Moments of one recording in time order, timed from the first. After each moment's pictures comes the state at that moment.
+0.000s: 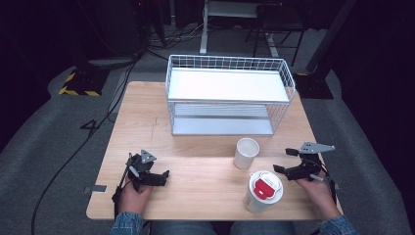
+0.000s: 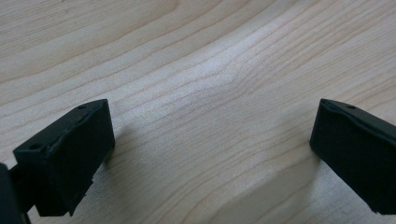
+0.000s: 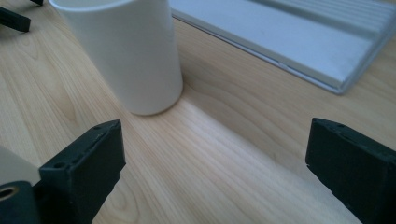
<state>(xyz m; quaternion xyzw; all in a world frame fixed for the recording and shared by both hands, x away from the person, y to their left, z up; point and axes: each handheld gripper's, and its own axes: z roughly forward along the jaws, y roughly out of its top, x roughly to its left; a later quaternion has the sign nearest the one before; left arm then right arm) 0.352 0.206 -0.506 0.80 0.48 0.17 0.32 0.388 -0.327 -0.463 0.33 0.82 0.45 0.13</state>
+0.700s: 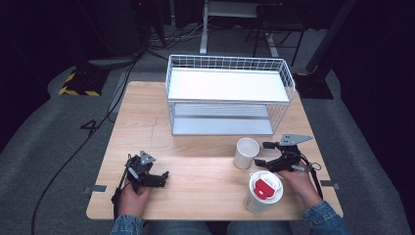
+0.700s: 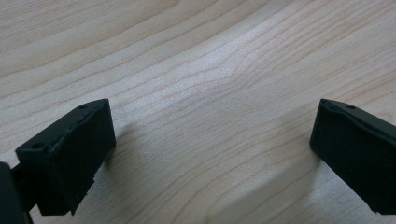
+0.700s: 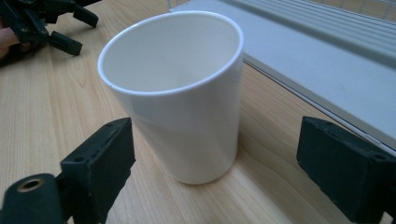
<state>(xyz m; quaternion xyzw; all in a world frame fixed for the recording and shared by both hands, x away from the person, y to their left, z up) 0.348 0.208 -0.506 0.80 0.48 0.17 0.31 0.417 -0.274 -0.464 0.26 0.83 0.49 0.07</state>
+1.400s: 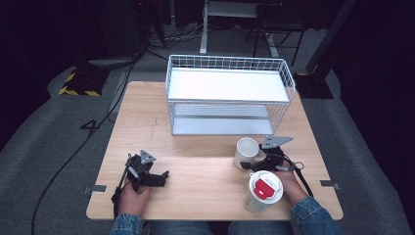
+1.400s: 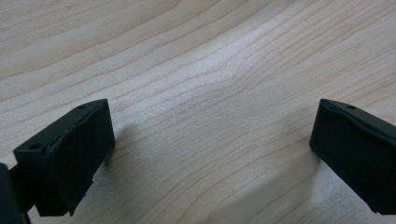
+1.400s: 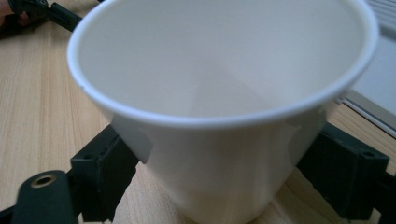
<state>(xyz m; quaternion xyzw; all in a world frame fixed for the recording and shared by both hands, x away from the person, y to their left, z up) 0.350 0.208 -0.506 0.80 0.48 0.17 0.31 0.427 -0.236 -0.489 0.22 0.85 0.48 0.06</state>
